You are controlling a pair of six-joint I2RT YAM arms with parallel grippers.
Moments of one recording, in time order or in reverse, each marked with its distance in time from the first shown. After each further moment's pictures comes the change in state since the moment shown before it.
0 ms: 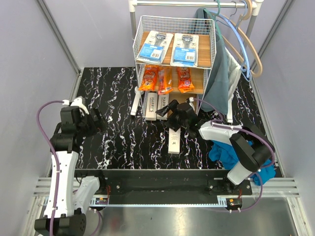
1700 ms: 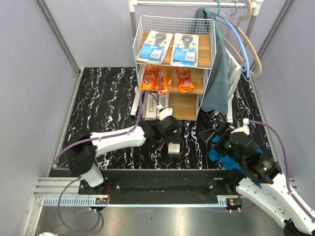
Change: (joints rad) left arm -1.131 0.819 0.181 0.402 -0.423 -0.532; right arm -0.001 -1.208 -0.116 -1.100 0.215 -0.176
